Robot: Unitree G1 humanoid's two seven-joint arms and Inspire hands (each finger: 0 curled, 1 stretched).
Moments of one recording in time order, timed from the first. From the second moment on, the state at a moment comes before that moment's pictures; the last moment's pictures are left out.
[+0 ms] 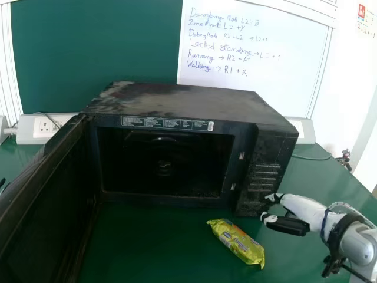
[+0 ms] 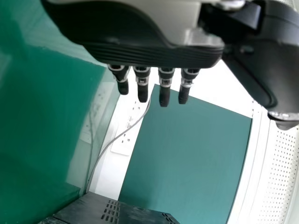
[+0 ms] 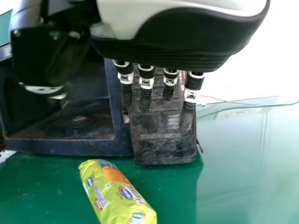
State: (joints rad) left arm 0.19 0.37 0.66 0.15 -0.61 -0.05 -0.42; right arm -0.05 -0.91 -0.25 -0.58 -0.49 0.27 0.98
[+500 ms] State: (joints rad) left arm 0.20 0.37 0.66 0.12 -0.61 -0.05 -0.42; right arm -0.08 -0.96 -0.15 -0.29 -0.45 0.15 0.88
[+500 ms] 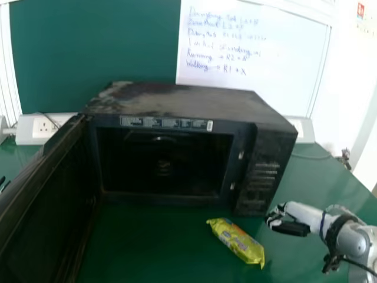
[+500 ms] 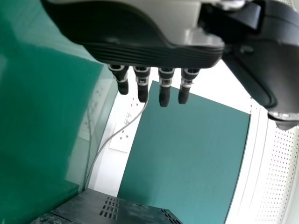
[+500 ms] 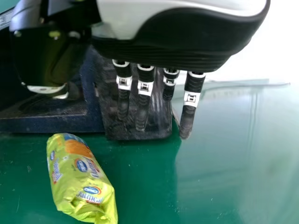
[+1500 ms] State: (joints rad) left arm 0.21 0.37 0.66 0.08 -0.61 -0.04 -0.39; right arm -0.37 -0.78 -0.15 0.18 0.20 0.93 0.95
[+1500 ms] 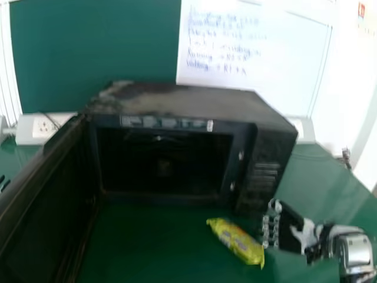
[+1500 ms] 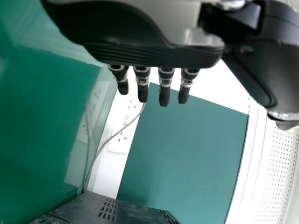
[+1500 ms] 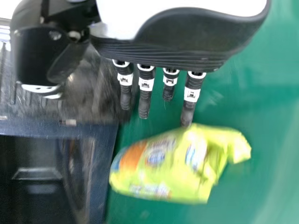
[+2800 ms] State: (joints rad) left arm 0.22 0.33 0.65 0.01 -0.61 -0.02 -0.36; right arm -0.70 -0.61 0.01 1.01 0.22 0.49 1.28
